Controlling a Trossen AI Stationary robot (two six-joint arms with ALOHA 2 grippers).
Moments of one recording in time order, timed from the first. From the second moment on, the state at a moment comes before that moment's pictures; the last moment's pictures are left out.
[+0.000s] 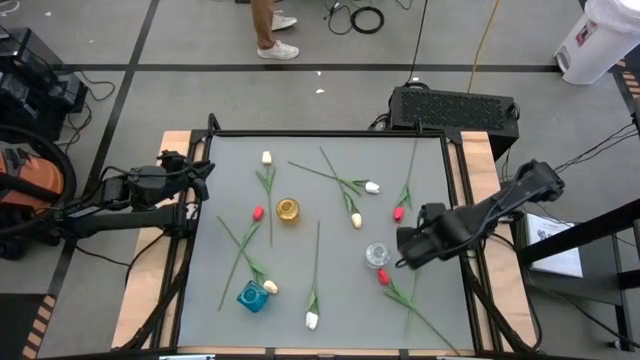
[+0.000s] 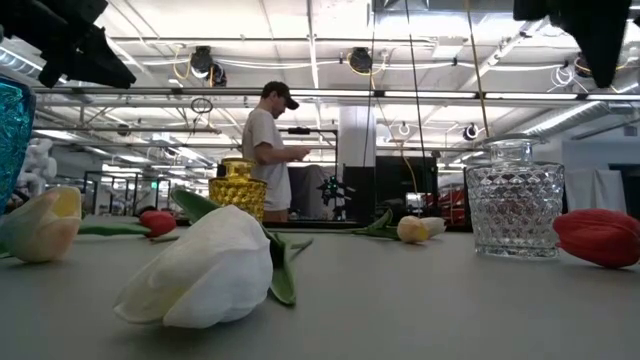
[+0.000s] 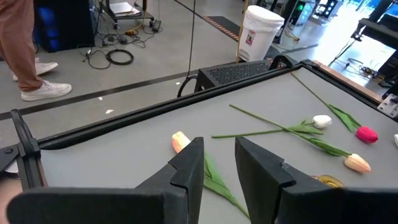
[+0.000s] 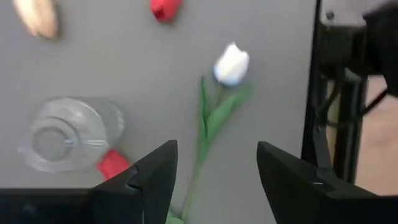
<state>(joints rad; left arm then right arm) 0.16 0.22 0.62 -0.83 -0.58 -0.49 0.50 1.44 1.28 -1.57 0.09 2.10</state>
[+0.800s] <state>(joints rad) 0.16 0.22 0.62 -0.83 -0.58 -0.49 0.55 1.46 1.01 -1.34 0.00 2.01</state>
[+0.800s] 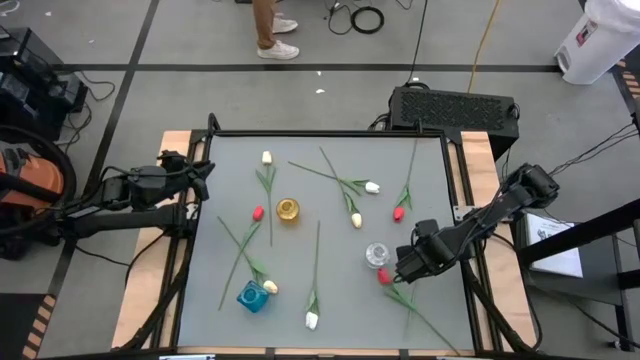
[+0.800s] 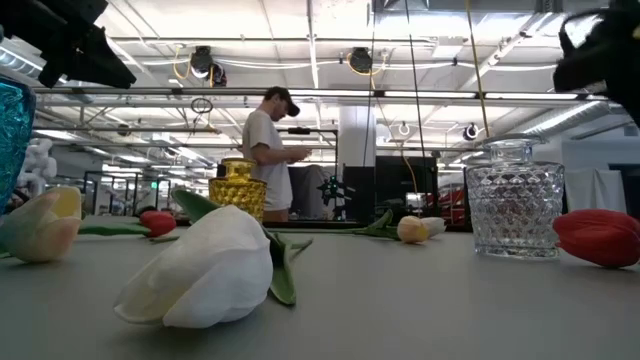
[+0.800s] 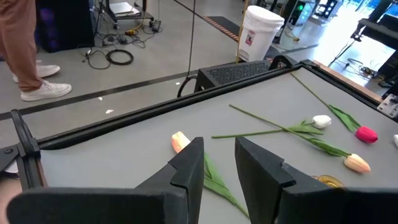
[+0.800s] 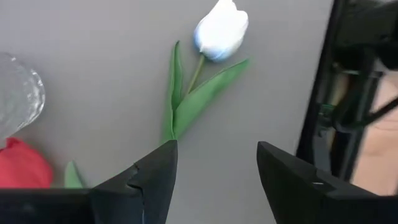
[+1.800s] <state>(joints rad) 0.16 0.22 0.62 -0.83 -0.58 -0.49 0.55 1.19 0.57 -0.81 0.14 2.19</state>
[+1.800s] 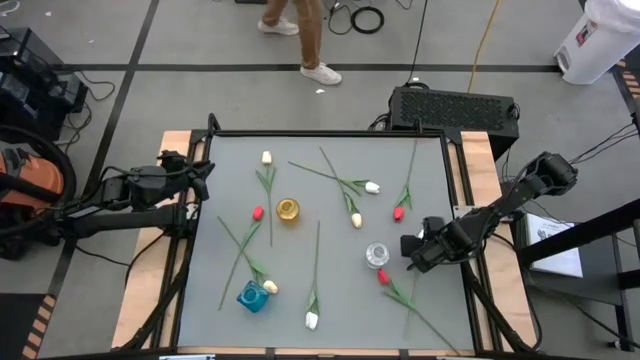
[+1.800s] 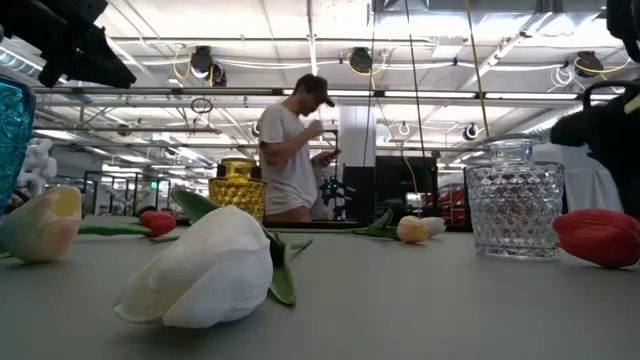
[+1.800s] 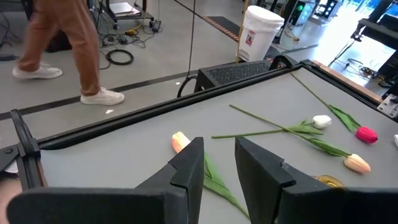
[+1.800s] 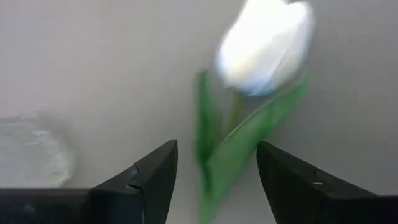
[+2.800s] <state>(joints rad) 0.16 0.22 0.62 -0.83 -0.58 -0.49 0.54 1.31 0.57 -0.73 0.15 2.28</state>
